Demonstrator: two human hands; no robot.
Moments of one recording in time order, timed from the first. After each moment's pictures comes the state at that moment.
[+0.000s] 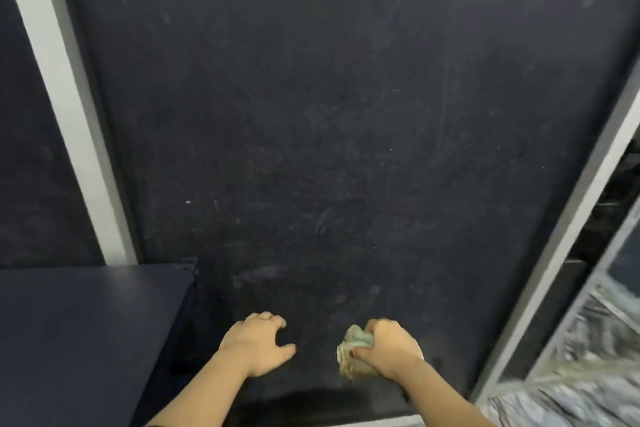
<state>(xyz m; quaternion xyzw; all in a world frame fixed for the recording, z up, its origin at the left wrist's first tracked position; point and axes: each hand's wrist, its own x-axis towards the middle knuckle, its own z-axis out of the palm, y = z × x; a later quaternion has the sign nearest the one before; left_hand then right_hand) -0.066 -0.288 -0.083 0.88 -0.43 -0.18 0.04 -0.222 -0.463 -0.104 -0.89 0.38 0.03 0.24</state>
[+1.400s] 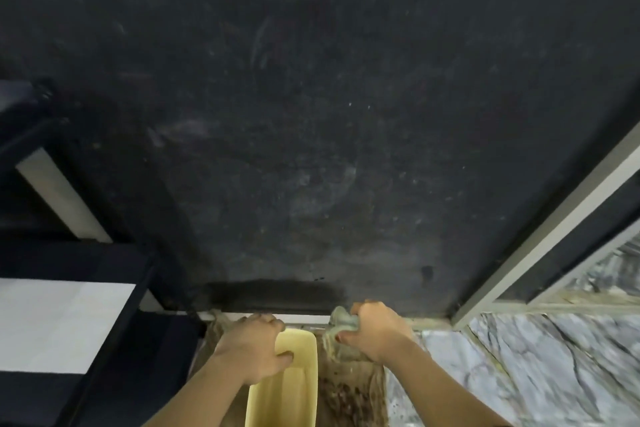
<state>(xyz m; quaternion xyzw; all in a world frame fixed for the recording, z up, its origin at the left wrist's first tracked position) -0.181 -0.399 -0.355 0.88 -0.38 -0.27 -0.02 -0.289 -0.577 -0.340 -0.92 0.28 0.17 0.21</state>
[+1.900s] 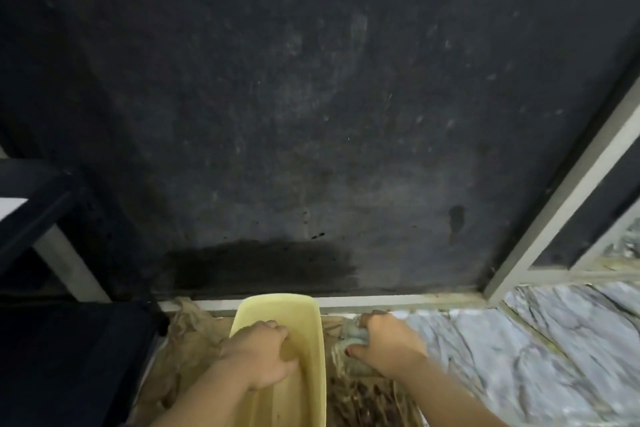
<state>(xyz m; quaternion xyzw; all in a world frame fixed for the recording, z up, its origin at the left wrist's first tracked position) -0.174 -0.420 -0.637 0.88 -0.40 -0.26 -0.02 -0.298 -0.588 -0.642 -0.93 0.30 0.14 0.16</state>
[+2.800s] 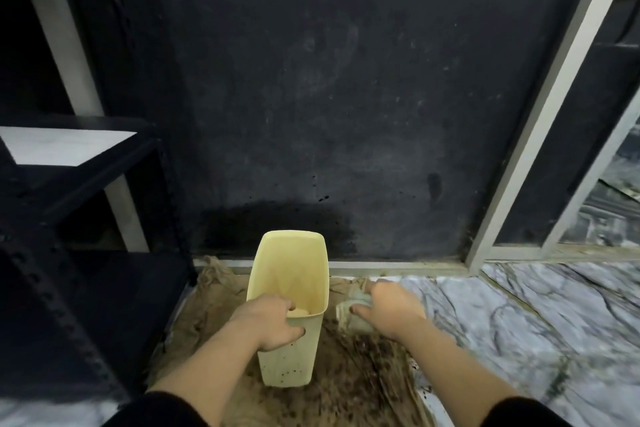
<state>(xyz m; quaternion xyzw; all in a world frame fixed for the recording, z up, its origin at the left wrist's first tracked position) -0.294 -0.319 -0.654 0.90 -0.38 -0.22 0.04 -0.416 -0.492 -0.650 -0.95 0.29 0.04 0.09</state>
